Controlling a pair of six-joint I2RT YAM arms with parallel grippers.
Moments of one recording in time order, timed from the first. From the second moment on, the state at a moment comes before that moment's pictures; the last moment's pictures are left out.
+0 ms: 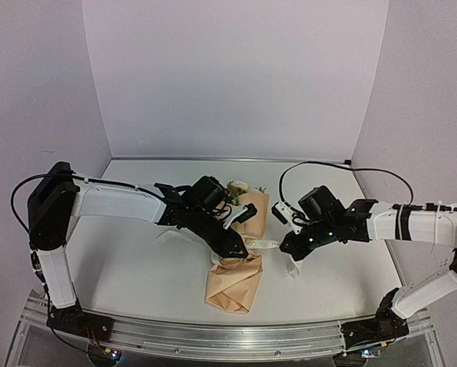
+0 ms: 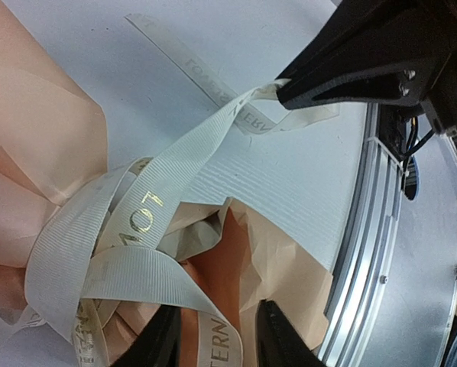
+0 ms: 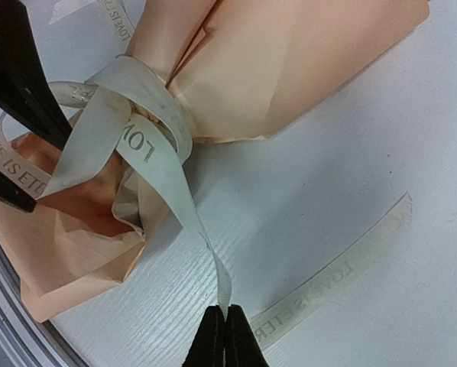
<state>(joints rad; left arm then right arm) -0.98 1.88 1.30 -0.30 0.49 -0.16 0.80 1.38 0.84 -0.42 -0.08 0.13</state>
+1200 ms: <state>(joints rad) -0.86 1.75 1.11 -0.35 0.48 -0.18 0.81 1.40 0.86 -0.43 0.04 0.14</state>
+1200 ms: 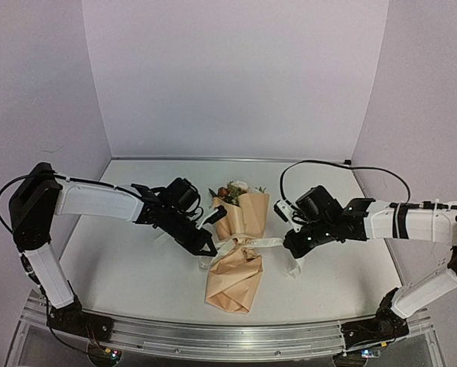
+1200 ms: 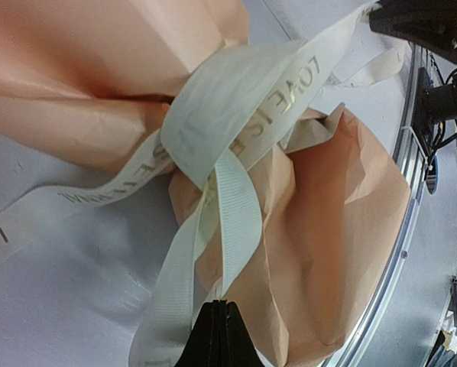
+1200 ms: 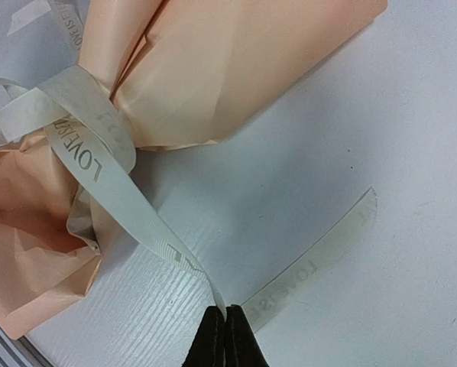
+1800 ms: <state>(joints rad) -0.86 1.72 1.10 -0.35 0.47 -0.12 0.85 1.40 0.86 -0.43 -0.10 0.15</state>
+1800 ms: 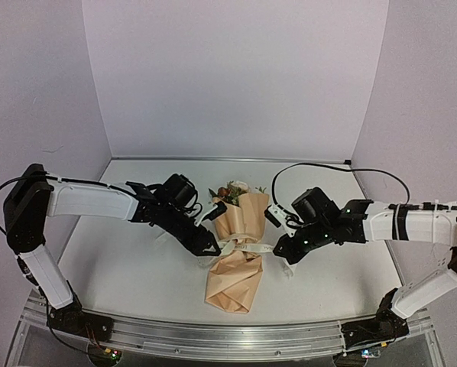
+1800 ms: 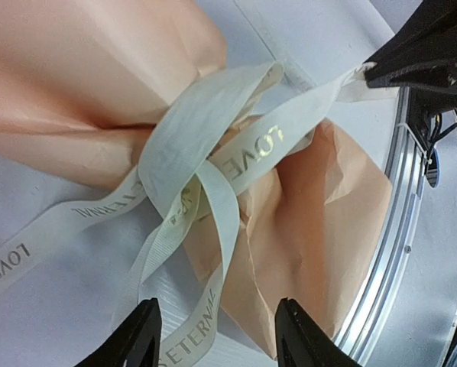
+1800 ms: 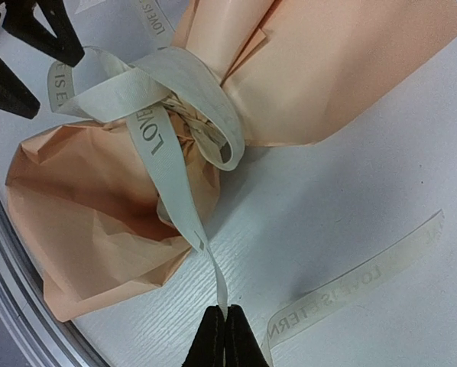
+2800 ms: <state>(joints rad) -0.89 1.95 1.44 -0.43 0.39 0.08 0.85 1.43 0.88 -0.35 -0.05 0.26</state>
